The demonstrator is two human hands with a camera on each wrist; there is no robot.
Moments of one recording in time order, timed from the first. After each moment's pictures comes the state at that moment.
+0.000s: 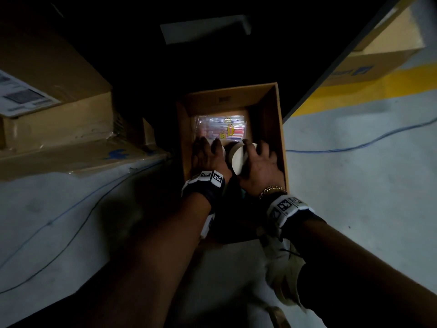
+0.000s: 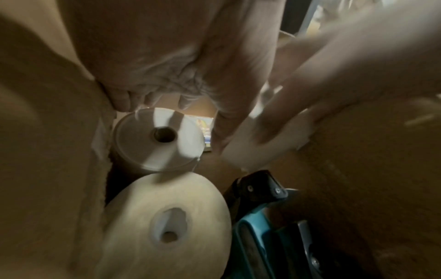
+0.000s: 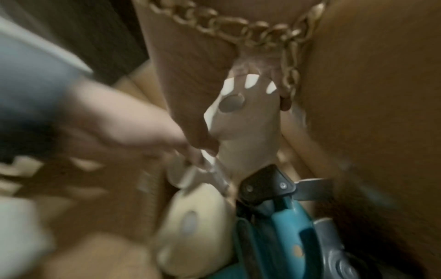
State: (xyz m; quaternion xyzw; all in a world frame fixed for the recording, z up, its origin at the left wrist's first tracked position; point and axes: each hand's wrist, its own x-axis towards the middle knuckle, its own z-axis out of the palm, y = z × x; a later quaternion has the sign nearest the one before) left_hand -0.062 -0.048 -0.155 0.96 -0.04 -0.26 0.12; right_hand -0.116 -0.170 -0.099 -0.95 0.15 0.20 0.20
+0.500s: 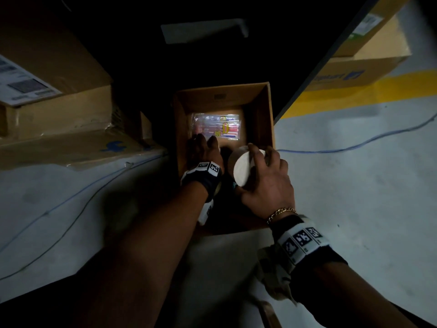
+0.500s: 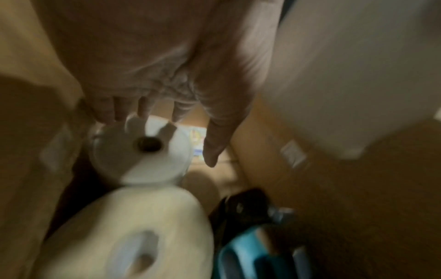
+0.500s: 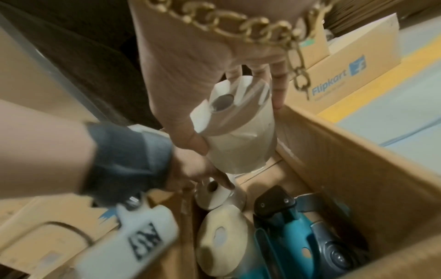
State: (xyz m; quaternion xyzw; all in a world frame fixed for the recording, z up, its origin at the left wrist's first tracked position) left_hand -0.060 -0.056 -0.164 0.96 -0.01 -0.25 0.13; right_hand -0.176 -0.178 -0.050 -0.97 0.12 0.10 0.20
